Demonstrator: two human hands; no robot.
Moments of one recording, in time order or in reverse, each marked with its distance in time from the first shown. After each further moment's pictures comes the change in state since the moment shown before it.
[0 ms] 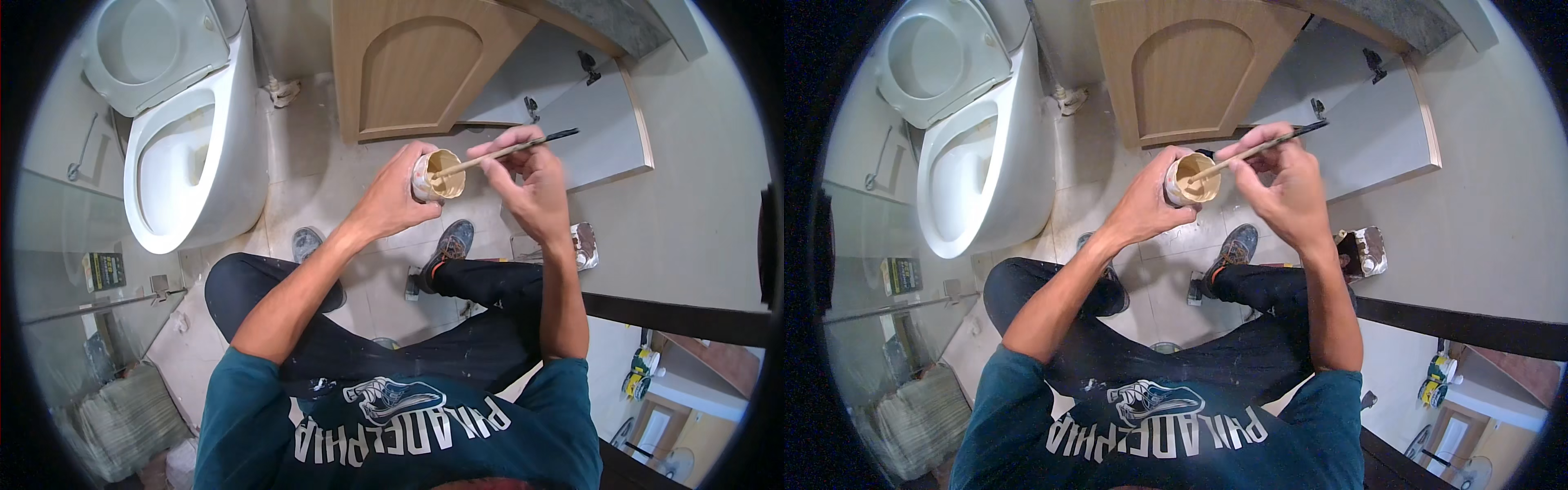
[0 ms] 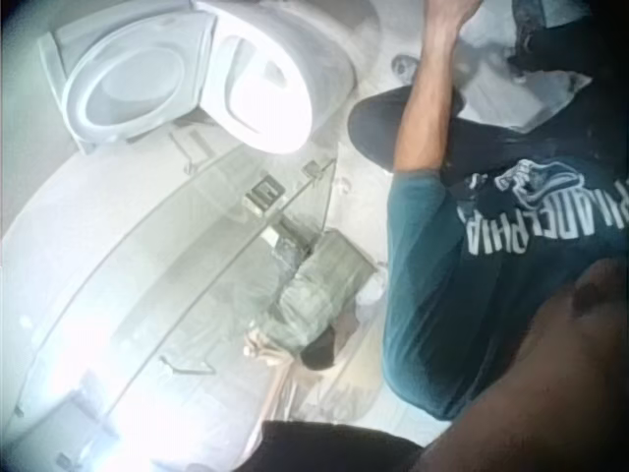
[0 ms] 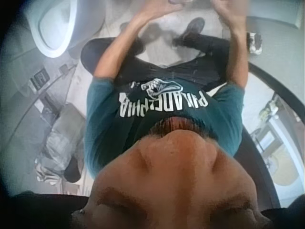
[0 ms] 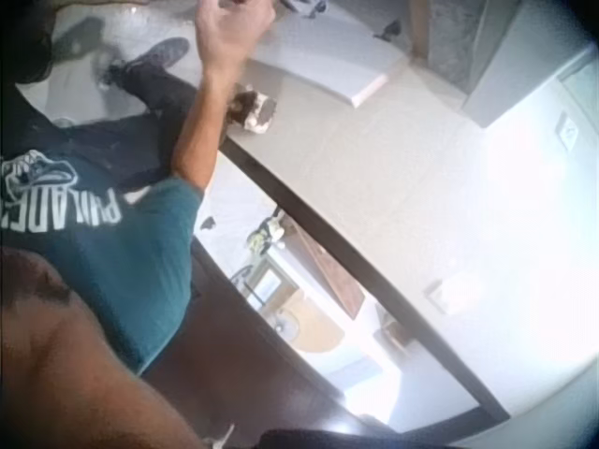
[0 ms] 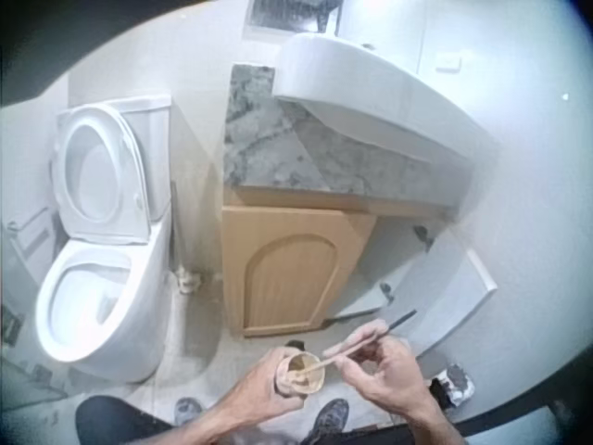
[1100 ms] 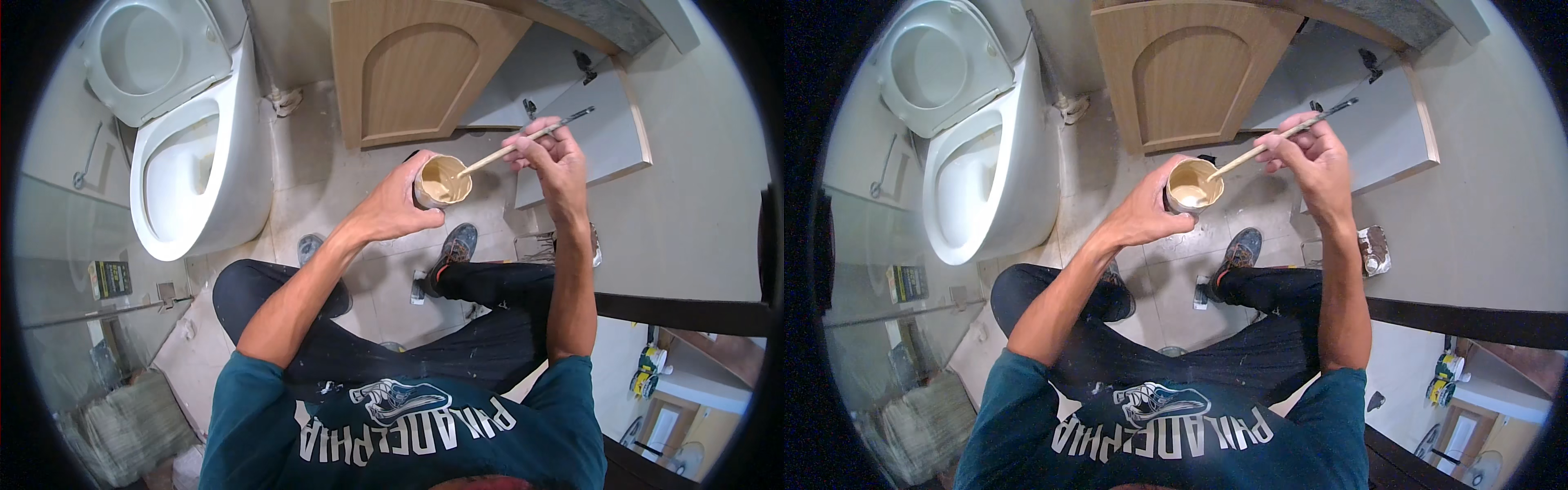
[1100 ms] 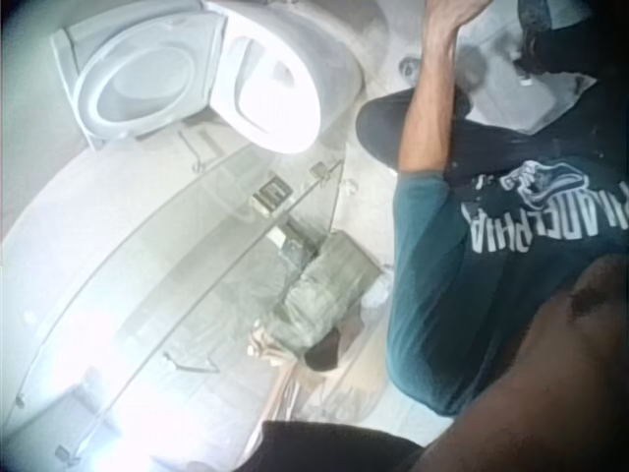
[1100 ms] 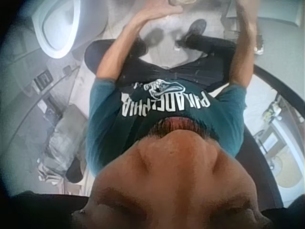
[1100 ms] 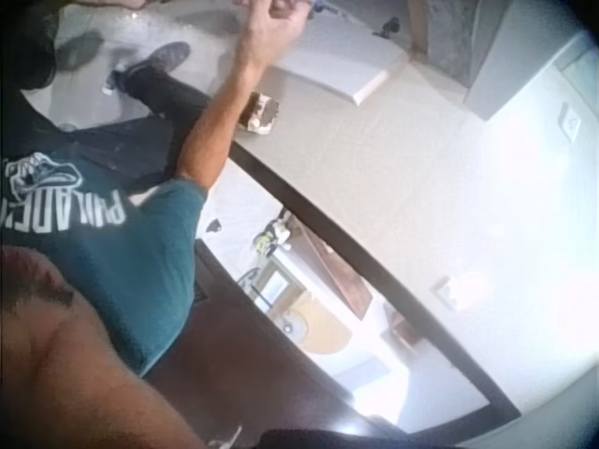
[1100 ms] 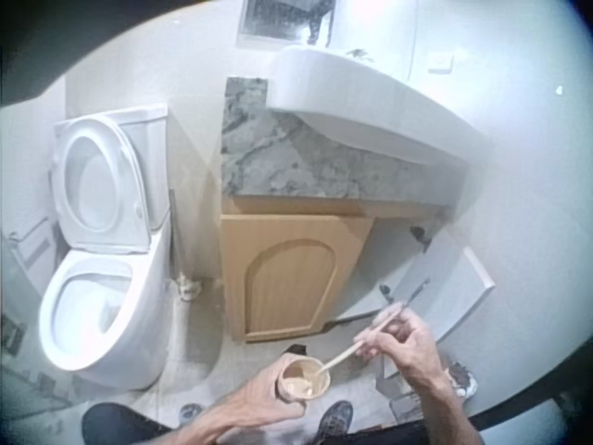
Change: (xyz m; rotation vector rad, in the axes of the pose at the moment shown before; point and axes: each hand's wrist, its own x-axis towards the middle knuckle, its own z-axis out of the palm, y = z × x) left_hand -0.001 0.019 -0.012 -0.173 -0.173 -0.094; right_hand 0.014 0.019 -0.036 0.320 0.104 0.144
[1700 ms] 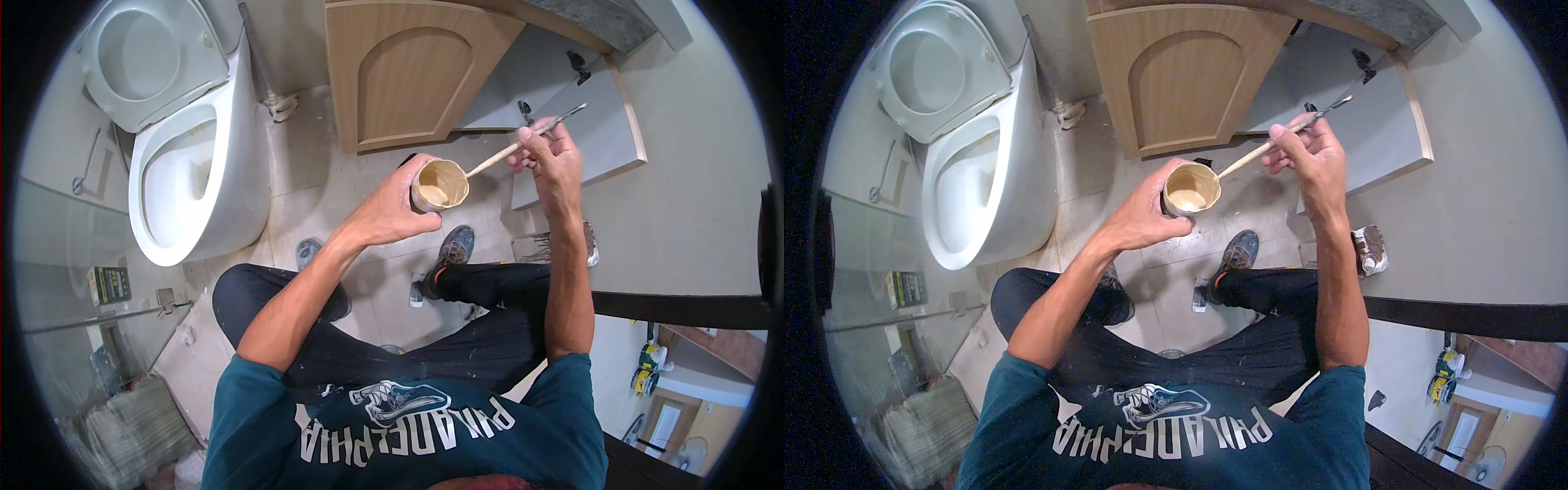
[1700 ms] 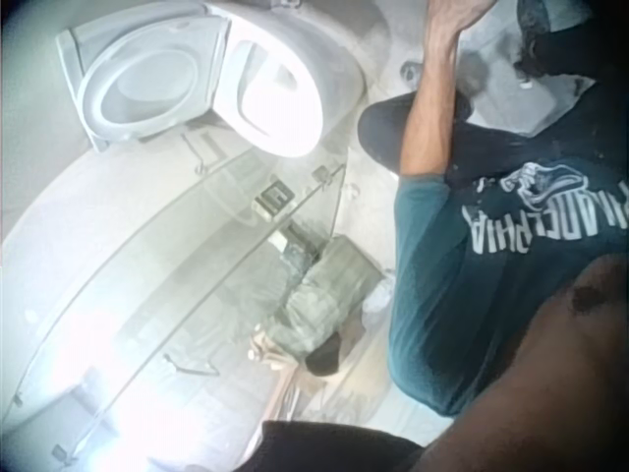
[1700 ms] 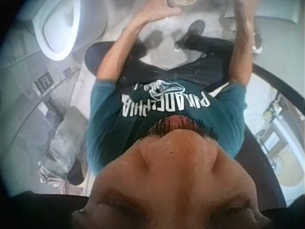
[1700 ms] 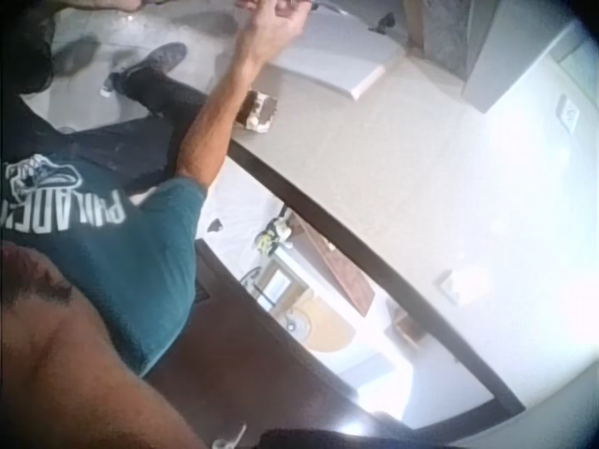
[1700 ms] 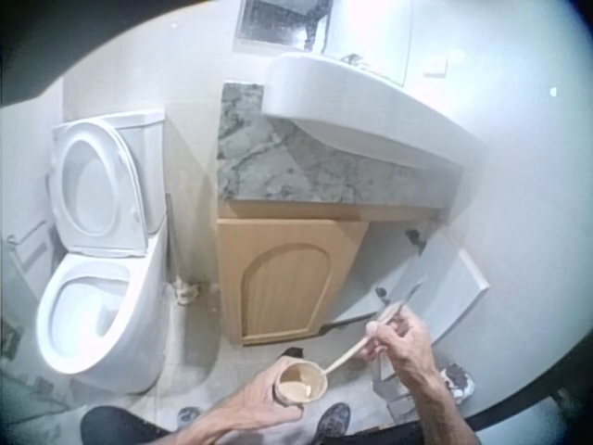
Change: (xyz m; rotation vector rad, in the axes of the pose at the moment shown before) left_hand -0.001 0.009 0.003 -0.021 -0.005 -0.019; right_hand 0.003 0.007 -0.002 0.016 0.120 0.035
